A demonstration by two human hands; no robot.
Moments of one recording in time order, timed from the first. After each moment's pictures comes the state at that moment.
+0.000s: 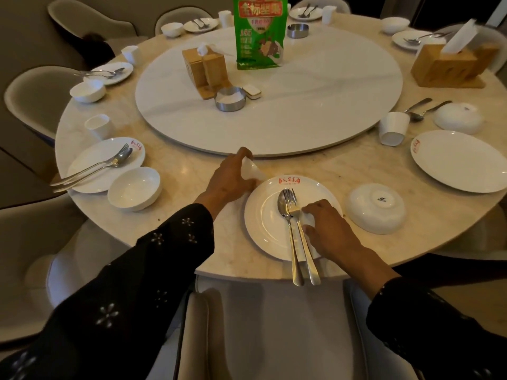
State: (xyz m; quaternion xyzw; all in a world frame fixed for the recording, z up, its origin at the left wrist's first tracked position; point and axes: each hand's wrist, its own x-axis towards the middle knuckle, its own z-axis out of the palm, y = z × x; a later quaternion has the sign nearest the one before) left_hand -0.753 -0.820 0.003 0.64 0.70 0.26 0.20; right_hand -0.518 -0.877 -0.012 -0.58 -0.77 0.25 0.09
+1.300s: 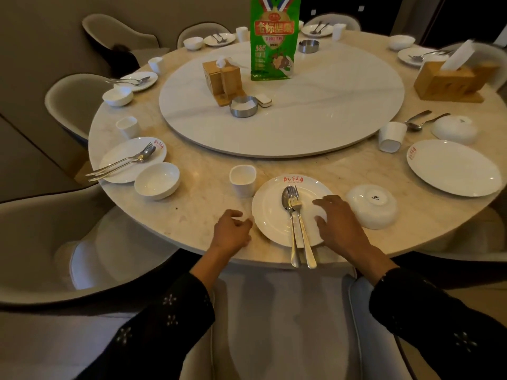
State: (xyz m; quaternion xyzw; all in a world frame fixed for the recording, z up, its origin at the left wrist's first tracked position) left_hand -0.718 -0.957 -0.007 0.32 0.78 0.36 0.40; right_hand -0.491 -0.895 -0.005 -0.57 -0.78 0.21 0.16
